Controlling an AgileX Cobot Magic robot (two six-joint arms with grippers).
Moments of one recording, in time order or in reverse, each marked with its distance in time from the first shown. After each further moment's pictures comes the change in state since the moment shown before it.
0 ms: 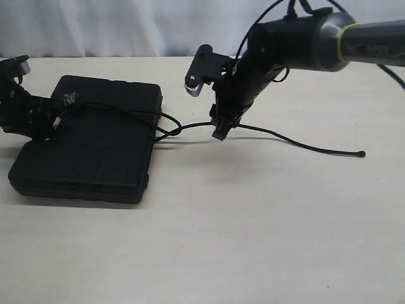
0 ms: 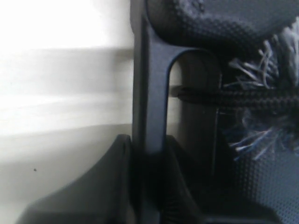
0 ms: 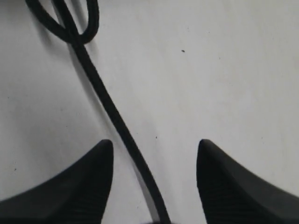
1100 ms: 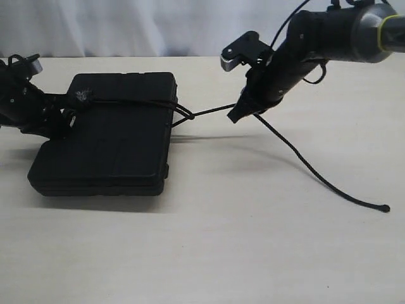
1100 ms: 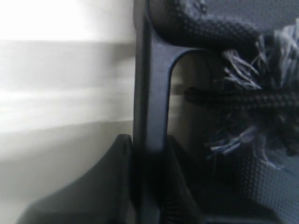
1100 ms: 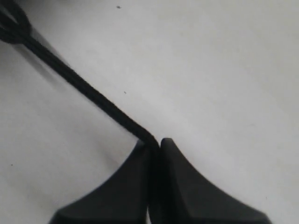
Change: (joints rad) left arm -0.024 0.000 0.000 -0.097 0.053 0.002; right arm -0.159 -0.065 0.090 0.130 0.002 0.250
